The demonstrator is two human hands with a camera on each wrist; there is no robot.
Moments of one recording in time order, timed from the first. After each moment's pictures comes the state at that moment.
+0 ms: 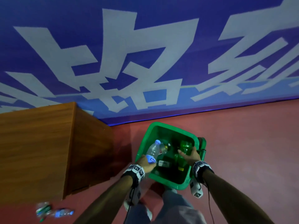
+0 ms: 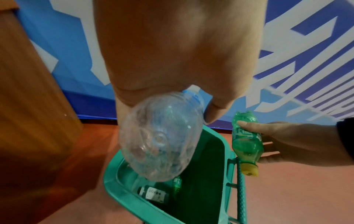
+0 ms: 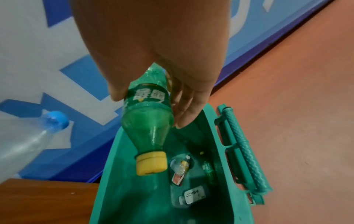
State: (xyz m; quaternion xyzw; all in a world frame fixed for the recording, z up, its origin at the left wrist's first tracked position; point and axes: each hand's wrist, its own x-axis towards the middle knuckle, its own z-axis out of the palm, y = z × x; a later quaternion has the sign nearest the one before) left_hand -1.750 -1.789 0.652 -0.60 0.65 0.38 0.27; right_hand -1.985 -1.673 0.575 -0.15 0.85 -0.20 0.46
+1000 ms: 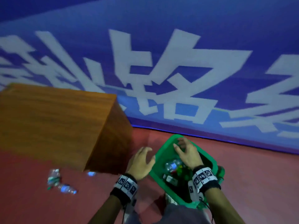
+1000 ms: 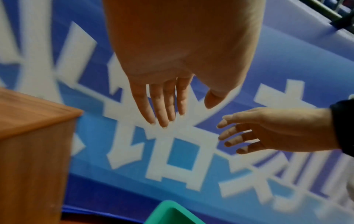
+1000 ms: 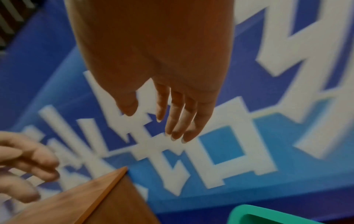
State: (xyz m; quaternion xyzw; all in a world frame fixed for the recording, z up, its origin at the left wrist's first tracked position) left_hand -1.641 -1.767 0.767 -0.59 0.73 0.32 -0.09; right_hand -1.892 -1.758 0.729 -0.51 0.70 -0.32 0.37
